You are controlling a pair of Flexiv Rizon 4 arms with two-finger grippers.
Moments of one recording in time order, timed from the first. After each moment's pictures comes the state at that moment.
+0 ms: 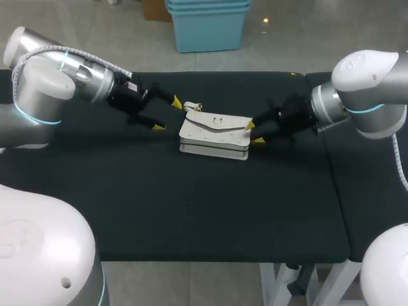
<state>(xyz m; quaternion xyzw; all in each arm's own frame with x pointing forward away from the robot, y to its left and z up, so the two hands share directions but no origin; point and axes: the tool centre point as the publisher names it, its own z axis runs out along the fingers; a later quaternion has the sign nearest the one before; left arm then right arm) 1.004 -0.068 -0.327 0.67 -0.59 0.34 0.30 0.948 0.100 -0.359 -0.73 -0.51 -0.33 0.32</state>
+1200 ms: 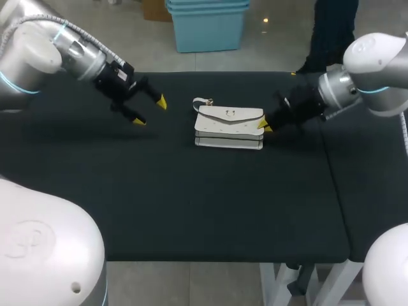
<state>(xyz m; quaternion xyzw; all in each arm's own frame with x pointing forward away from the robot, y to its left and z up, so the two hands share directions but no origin) 1.007 -0.019 -0.321 0.65 -0.67 0.24 0.27 0.980 0.066 -0.367 -0.72 -0.53 -0.28 0.35</state>
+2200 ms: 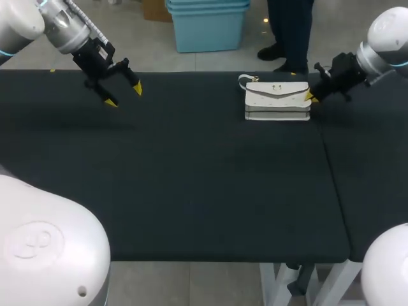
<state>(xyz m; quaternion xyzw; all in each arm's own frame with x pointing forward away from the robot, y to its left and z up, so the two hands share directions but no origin) 1.047 0.057 -0.294 0.66 -0.70 0.17 0.21 1.093 -0.092 -0.361 -0.76 -0.55 -0.27 0.21</state>
